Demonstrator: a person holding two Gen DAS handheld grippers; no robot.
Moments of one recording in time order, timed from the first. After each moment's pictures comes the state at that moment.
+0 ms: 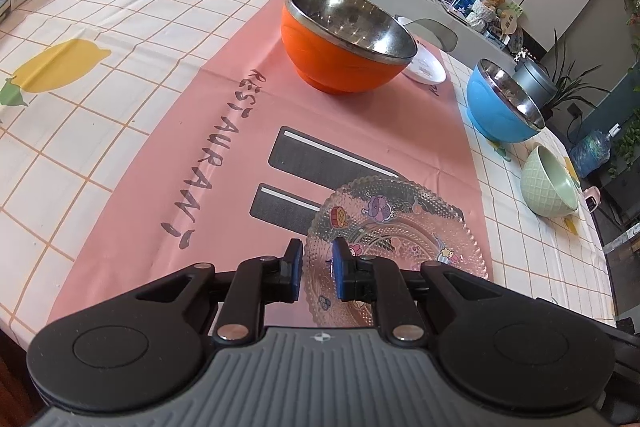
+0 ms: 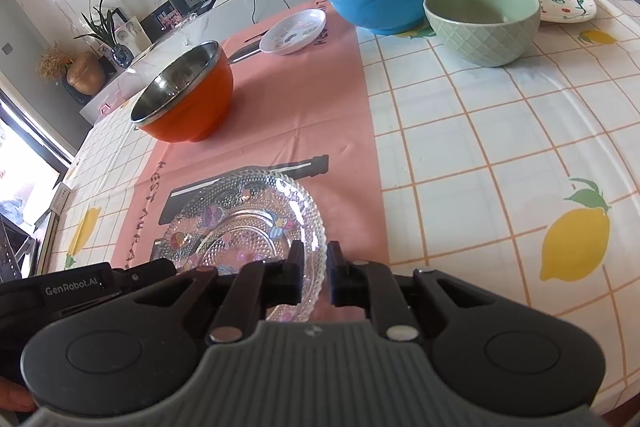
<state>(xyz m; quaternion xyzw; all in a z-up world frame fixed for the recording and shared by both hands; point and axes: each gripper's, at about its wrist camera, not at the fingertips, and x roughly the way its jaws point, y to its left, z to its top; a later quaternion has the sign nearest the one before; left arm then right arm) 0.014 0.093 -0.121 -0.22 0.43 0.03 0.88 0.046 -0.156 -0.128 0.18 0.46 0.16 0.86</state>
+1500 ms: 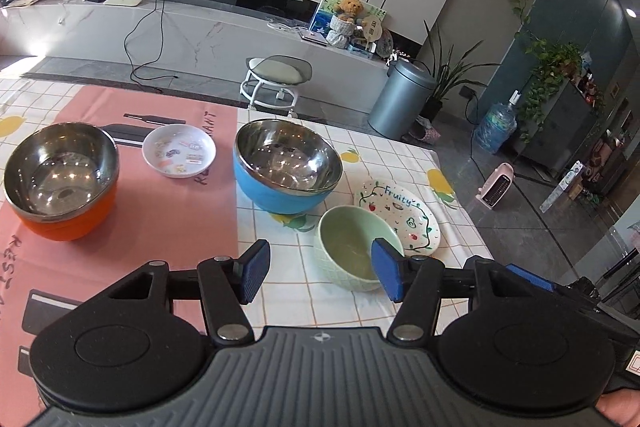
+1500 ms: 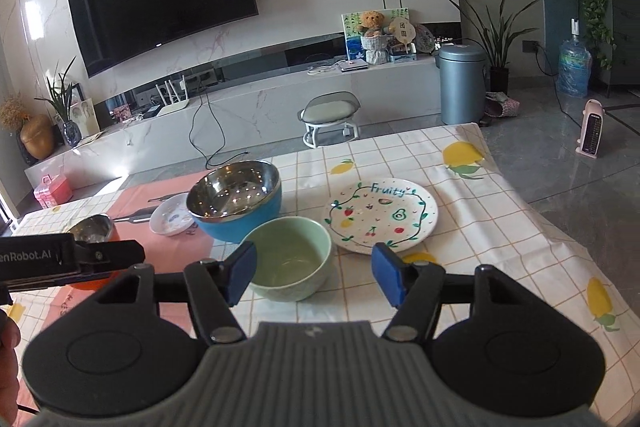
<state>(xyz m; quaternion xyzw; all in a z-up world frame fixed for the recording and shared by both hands) 0.111 -0.063 -0.037 -0.15 0.35 -0.12 0.92 0.085 -0.307 -0.036 0.10 0.30 0.05 0.95</state>
